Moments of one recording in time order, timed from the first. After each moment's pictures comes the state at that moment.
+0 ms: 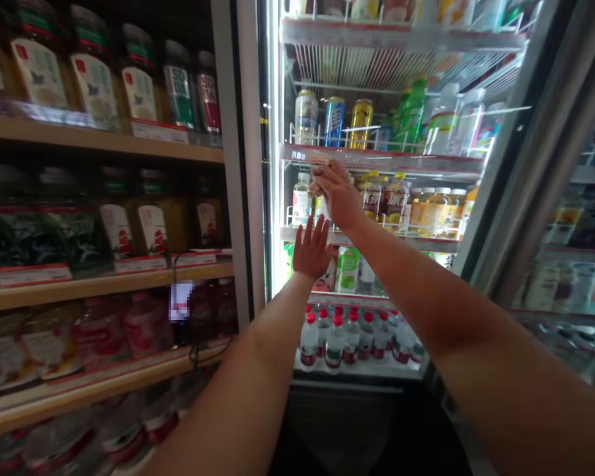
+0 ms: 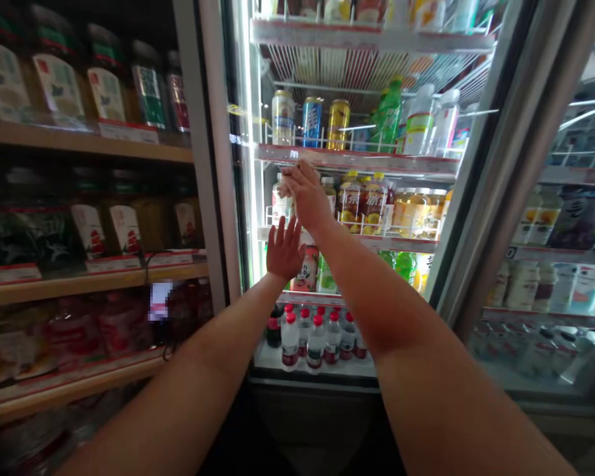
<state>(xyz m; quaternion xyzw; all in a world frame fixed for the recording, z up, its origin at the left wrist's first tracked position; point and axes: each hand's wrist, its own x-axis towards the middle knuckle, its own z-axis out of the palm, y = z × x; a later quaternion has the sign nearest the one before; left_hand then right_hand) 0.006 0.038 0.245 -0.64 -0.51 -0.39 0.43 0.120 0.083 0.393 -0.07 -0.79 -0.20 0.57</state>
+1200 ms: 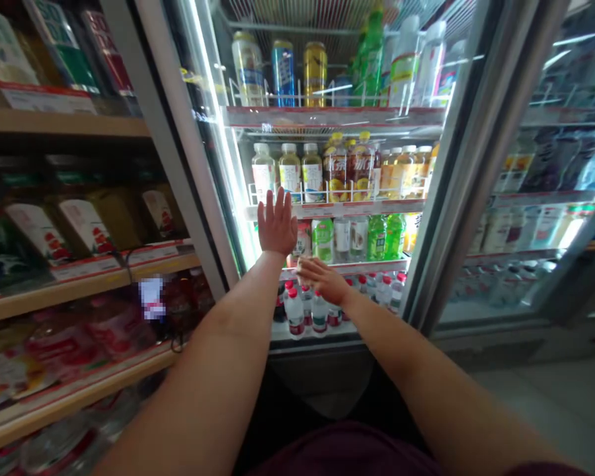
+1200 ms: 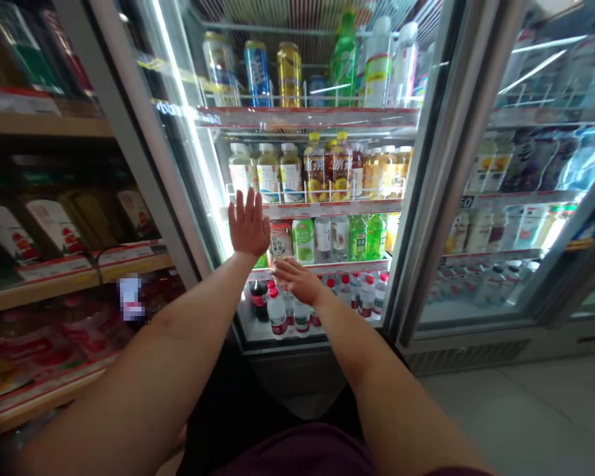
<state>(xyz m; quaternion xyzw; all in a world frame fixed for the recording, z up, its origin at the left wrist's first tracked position) 0.005 0.046 0.246 -0.65 -0.49 -0.44 0.38 0.184 0.063 0.125 -0.07 -0.91 -0.22 0.34</state>
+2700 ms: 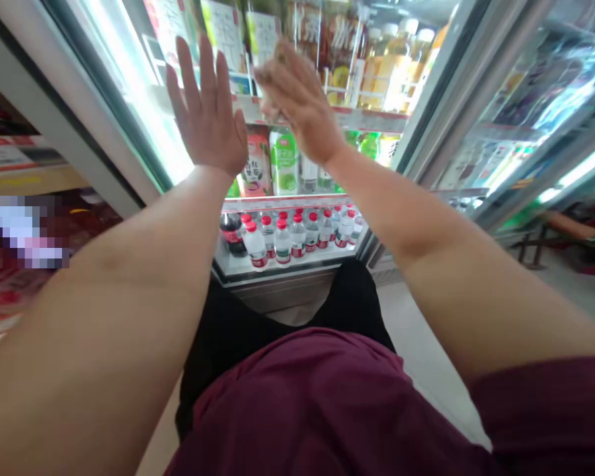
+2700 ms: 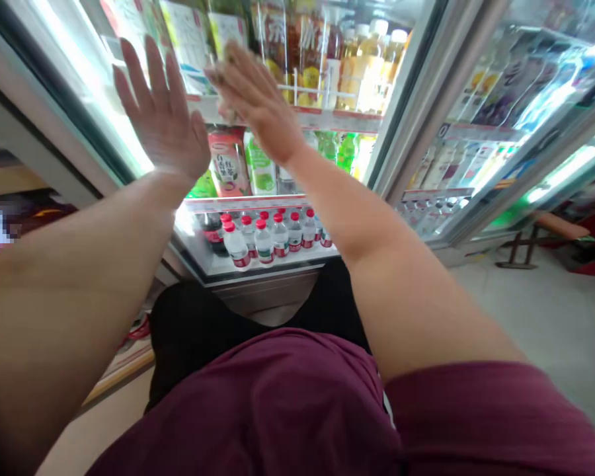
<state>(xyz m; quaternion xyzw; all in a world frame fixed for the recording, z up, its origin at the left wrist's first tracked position) 0.009 0.049 0.254 -0.68 -0.51 -0.40 0.35 0.224 0.092 0.291 -0.20 -0.83 -0.28 0.43</state>
